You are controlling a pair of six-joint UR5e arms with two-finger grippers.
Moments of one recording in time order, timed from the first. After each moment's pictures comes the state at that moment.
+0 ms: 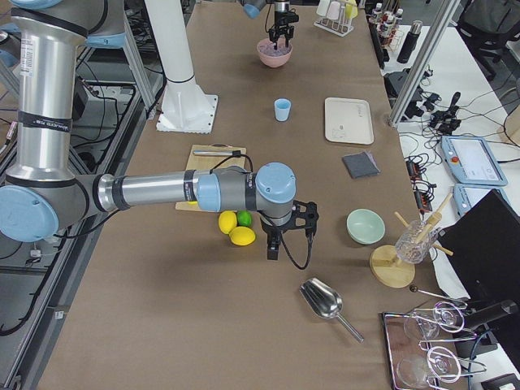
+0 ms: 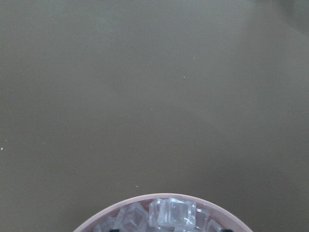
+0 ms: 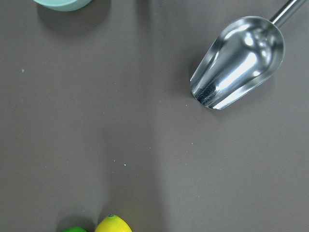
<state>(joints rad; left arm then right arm) -0.86 -1.60 -1.89 -2.11 -2.24 -0.07 1.56 -1.72 1.85 -1.63 2.42 0.11</state>
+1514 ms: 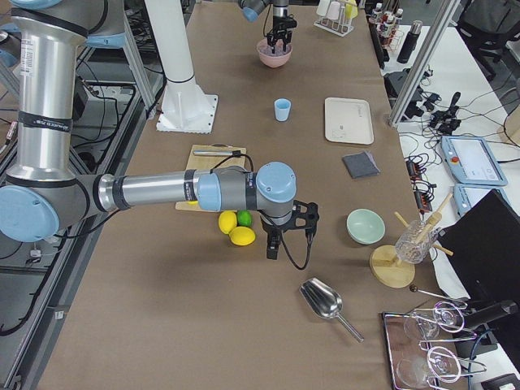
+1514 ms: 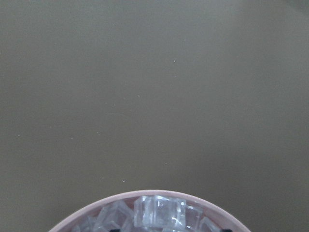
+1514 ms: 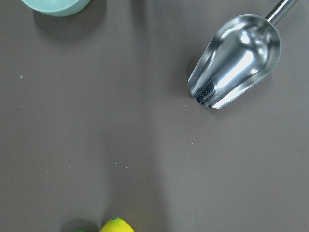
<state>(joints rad) -0.83 -1.61 -1.86 -2.11 -2.23 -0.07 1.56 -1.72 1.85 -1.63 2.43 0.16</state>
